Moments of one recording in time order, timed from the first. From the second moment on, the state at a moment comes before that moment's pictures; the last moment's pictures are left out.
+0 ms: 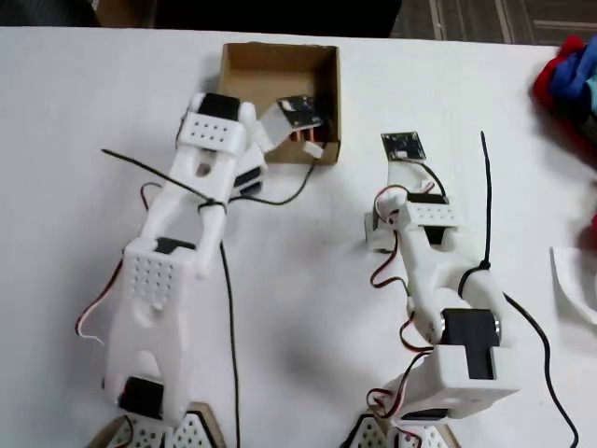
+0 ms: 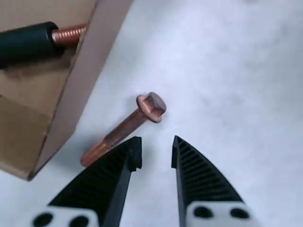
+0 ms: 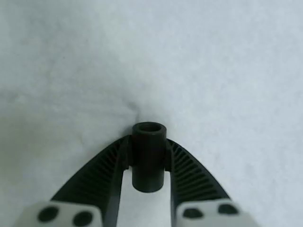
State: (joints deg) left arm 5.7 47.3 -45.4 89.6 -48.9; right arm -2.7 4.6 34.0 44.7 8.3
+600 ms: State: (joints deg) left arm 5.3 54.3 -45.5 86.5 -59.7; right arm -2.7 4.6 34.0 44.7 8.3
